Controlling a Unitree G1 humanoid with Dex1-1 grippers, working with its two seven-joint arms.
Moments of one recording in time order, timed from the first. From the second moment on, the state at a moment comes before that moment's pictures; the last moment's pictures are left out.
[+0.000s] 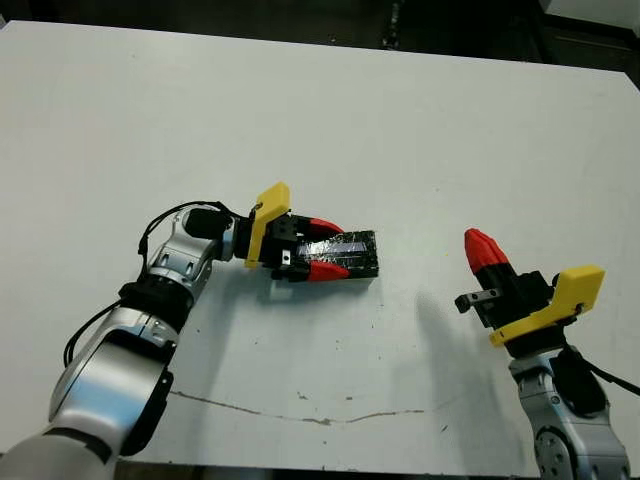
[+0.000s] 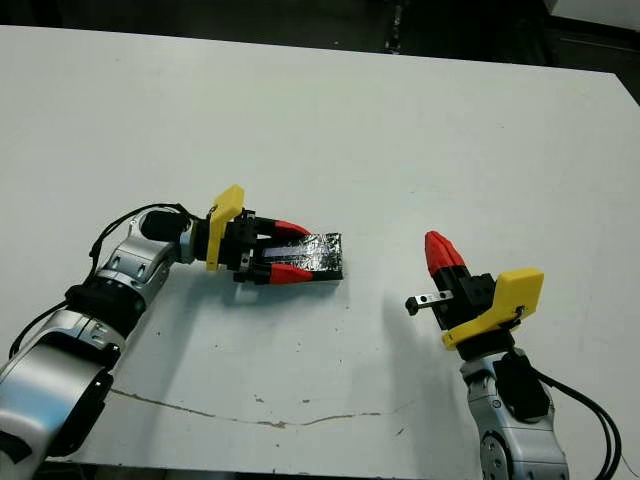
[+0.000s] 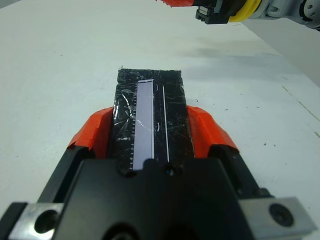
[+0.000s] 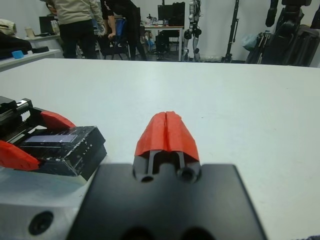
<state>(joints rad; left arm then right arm) -0.81 0.26 -0.28 0.86 -0.18 -0.13 -1.35 0.15 -0.20 -0.10 -0.38 0.32 0.13 0.29</state>
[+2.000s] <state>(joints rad) -0.59 0.59 -0.11 0.56 -0.19 0.07 -1.31 0.15 -0.20 -0.09 -0.39 0.33 0.14 0.28</state>
